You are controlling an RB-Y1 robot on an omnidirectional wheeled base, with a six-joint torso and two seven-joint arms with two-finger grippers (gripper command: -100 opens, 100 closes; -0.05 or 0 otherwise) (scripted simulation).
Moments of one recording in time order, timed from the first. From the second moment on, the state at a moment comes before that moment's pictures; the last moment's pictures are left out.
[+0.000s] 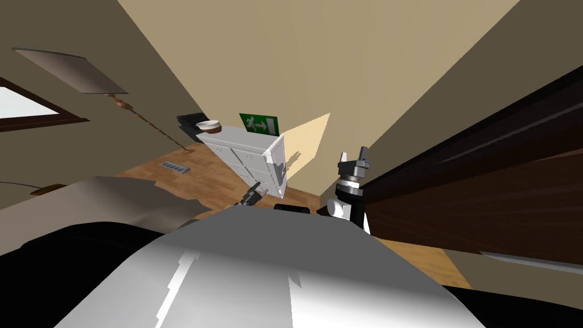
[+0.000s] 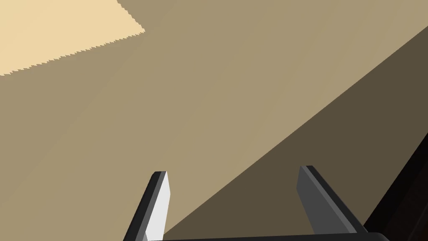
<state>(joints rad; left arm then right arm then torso) 0.56 0.81 -0.49 -1.71 0.21 -0.88 0.39 0.46 0.03 0.06 -2.28 -0.04 -0.36 -0.16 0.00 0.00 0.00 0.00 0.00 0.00</state>
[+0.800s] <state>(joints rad) 0.59 1.04 -0.62 -1.57 0.26 -0.96 0.59 0.46 0.03 0.06 -2.28 -0.04 -0.36 -0.16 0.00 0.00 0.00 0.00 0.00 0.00</state>
